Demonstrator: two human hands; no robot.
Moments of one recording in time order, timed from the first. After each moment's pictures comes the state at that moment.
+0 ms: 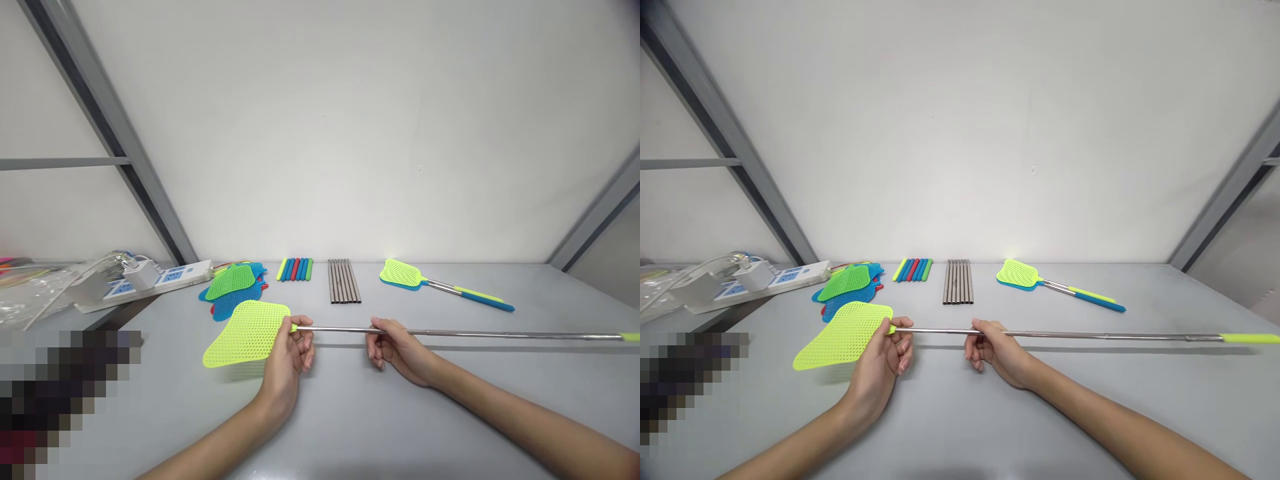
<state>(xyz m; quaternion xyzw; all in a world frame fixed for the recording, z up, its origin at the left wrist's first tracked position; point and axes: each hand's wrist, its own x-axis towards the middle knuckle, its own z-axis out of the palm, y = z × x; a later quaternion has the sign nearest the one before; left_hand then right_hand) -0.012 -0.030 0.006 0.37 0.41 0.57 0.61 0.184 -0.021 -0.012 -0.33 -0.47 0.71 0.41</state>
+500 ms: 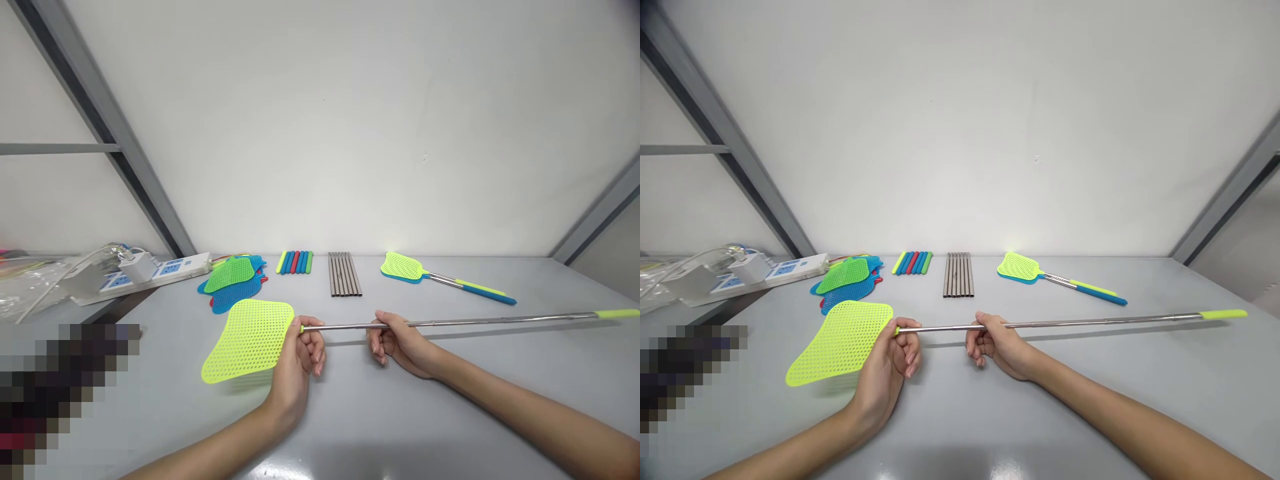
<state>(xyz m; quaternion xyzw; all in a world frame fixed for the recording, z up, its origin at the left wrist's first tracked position) -0.001 -0.043 0.002 0.38 0.37 0.57 0.62 0.186 -0.020 -0.018 -0.31 -0.48 0.72 0.40</state>
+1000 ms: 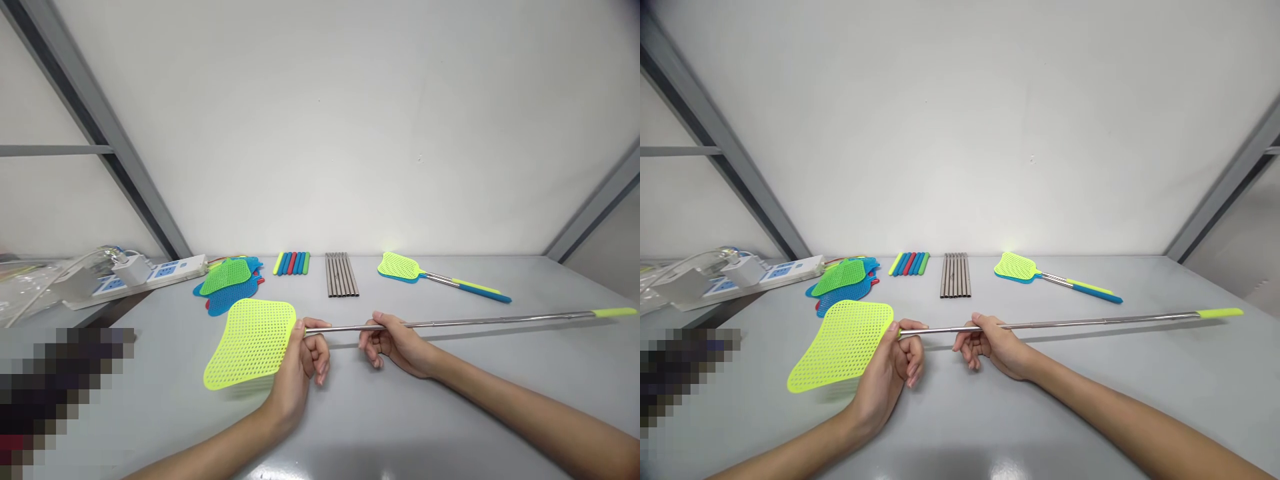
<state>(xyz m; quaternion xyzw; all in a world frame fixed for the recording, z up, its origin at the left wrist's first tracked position) 0.001 -0.046 0.003 0.44 0.35 0.52 0.65 0.184 -0.021 -0.013 -0.29 -0.49 0.73 0.39</state>
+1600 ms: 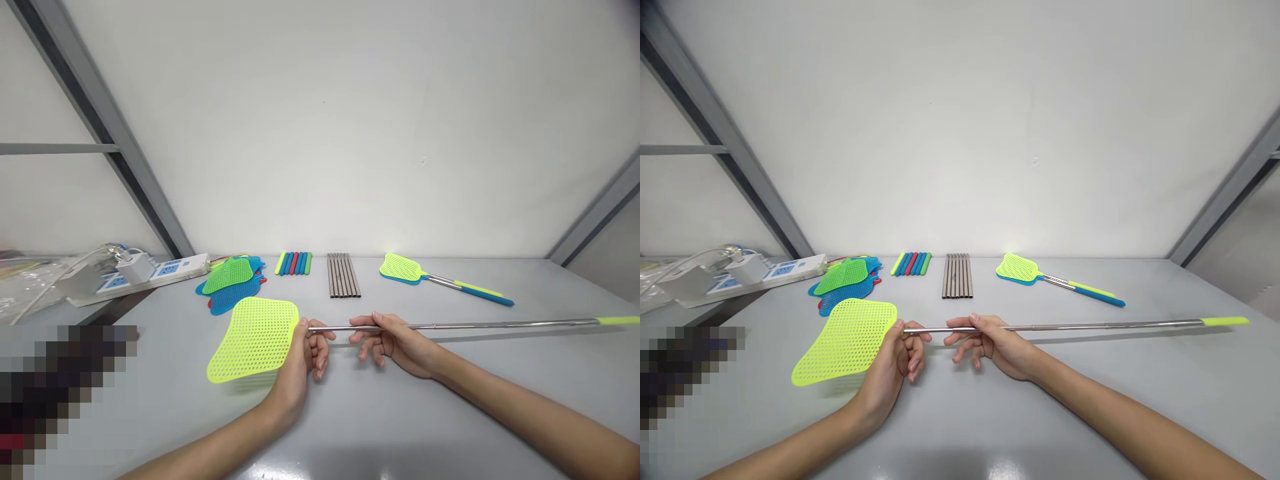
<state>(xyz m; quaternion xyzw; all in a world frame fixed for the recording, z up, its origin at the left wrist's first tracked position) -0.003 -0.038 -0.005 0.46 0.40 0.49 0.63 0.186 -0.020 -0.008 -0.26 -0.49 0.74 0.38</state>
